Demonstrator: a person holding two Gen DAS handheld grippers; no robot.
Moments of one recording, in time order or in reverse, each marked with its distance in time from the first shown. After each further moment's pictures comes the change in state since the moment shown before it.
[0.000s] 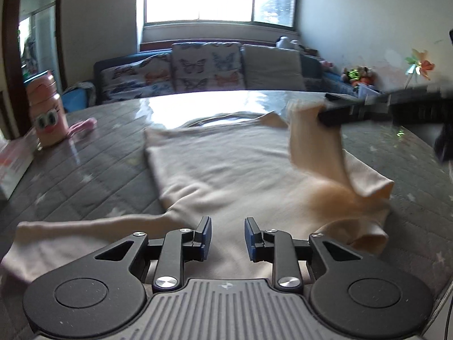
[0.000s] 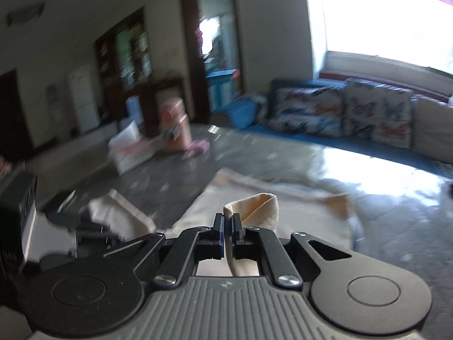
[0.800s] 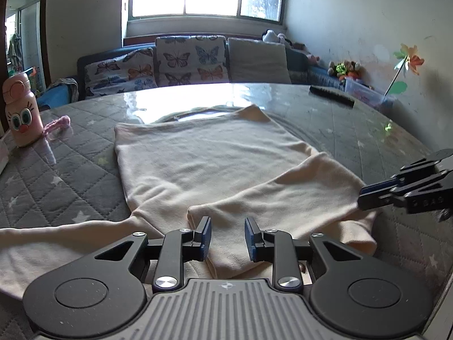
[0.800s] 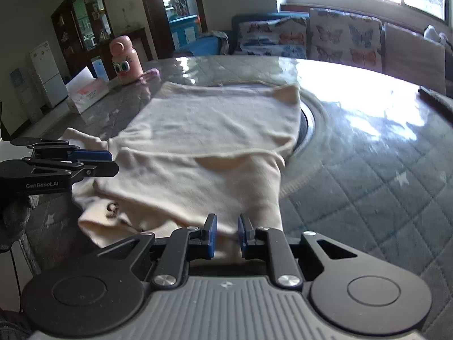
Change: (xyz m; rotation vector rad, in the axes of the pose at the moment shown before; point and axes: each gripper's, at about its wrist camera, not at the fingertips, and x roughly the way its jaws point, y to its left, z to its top) left arm 0.028 -0.024 0.008 0.031 0.037 -0.067; right arm -0.033 -0.073 -0.086 0.180 0.227 -0.106
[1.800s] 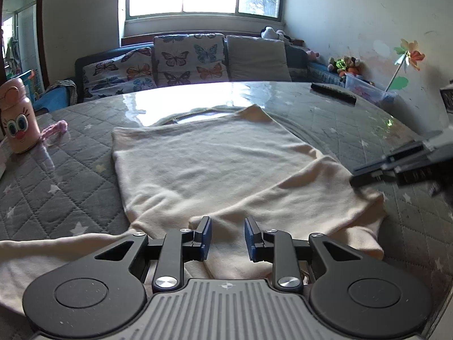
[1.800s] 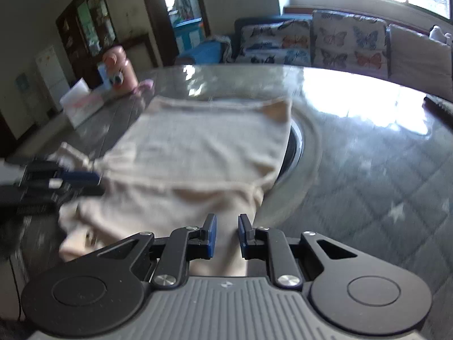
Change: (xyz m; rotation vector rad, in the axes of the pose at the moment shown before) left arm 0.009 -0.002 0.008 0.024 0.014 0.001; right arm 0.018 -0.028 0.023 -0.016 0.002 0.034
